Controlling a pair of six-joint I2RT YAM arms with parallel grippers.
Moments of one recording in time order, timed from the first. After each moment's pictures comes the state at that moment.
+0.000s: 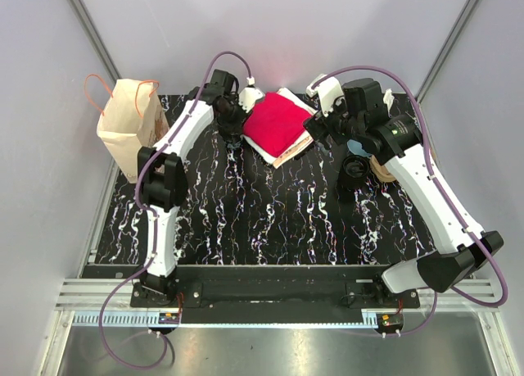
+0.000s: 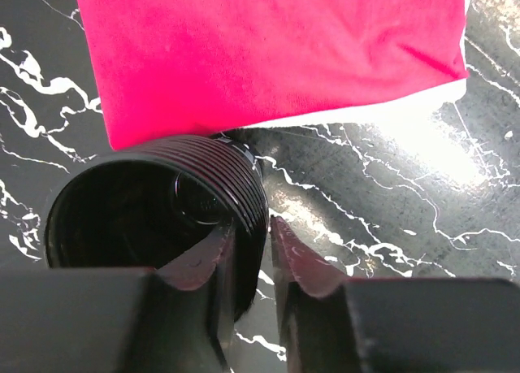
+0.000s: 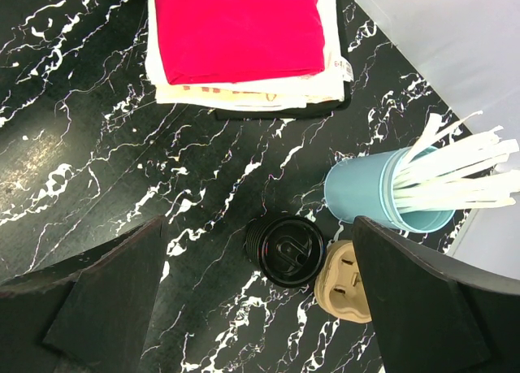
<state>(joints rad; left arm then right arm) -0.32 2.21 2.12 -0.89 0.28 0.55 0.49 1.42 1.69 -0.86 0.04 -0.38</state>
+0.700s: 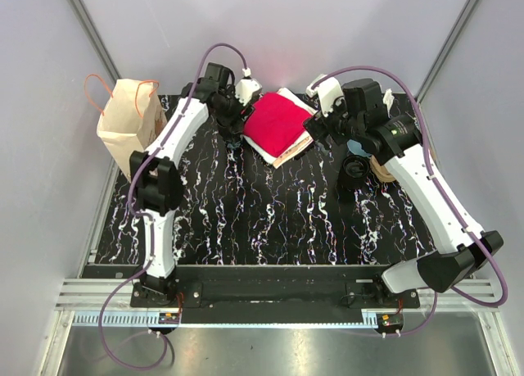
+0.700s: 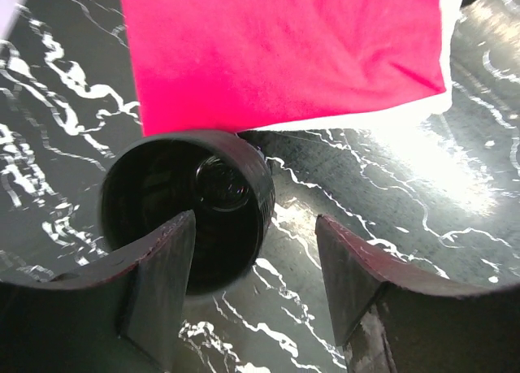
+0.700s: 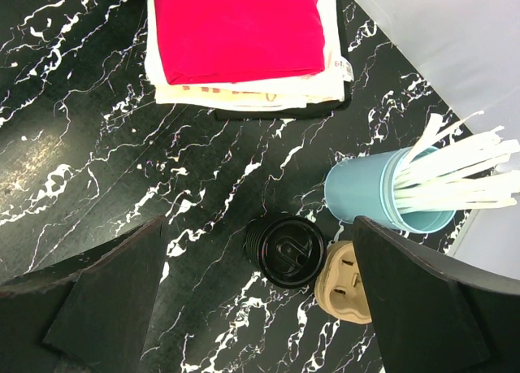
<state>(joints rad) -0.32 2.15 2.13 -0.89 0.28 0.53 0.49 1.42 1.69 -0.85 0.04 -0.38</state>
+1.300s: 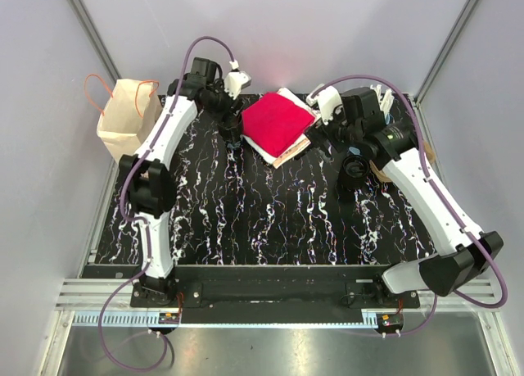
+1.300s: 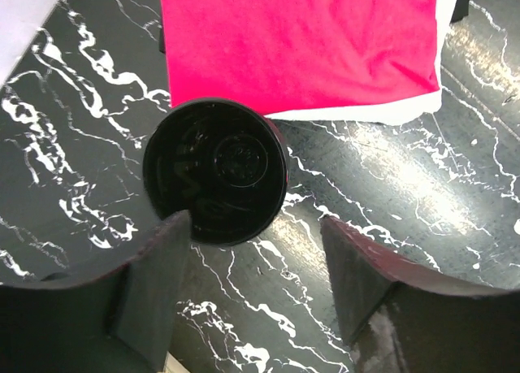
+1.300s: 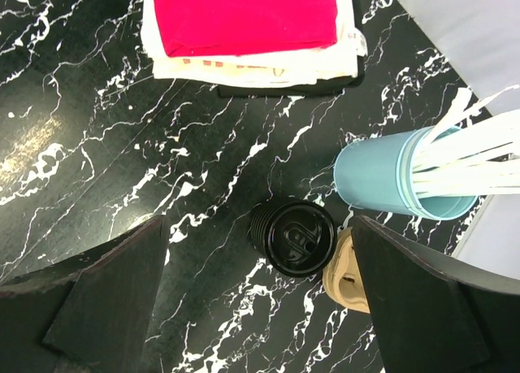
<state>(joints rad) -0.26 2.07 2.11 -0.90 0.33 0.50 0.48 1.40 1.58 -0.82 0.04 -0.38</state>
